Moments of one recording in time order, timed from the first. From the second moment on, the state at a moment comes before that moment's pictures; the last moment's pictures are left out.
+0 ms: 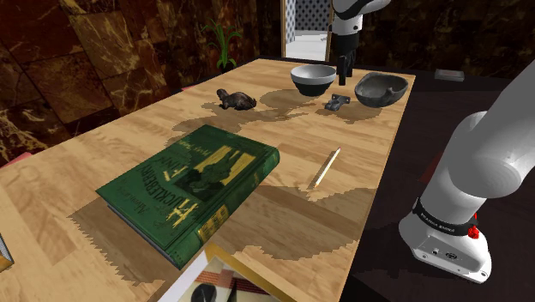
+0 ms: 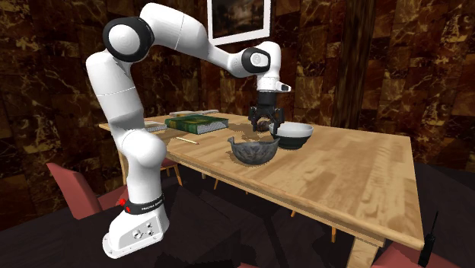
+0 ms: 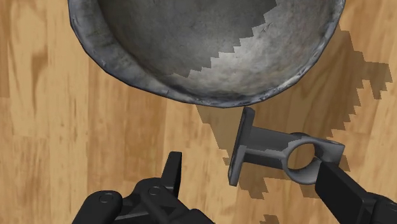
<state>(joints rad) 0.02 -0.24 -0.44 -2.10 -0.19 1.79 -0.50</state>
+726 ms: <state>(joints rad) 0.02 -0.24 -0.44 -2.10 -0.19 1.79 -0.50</state>
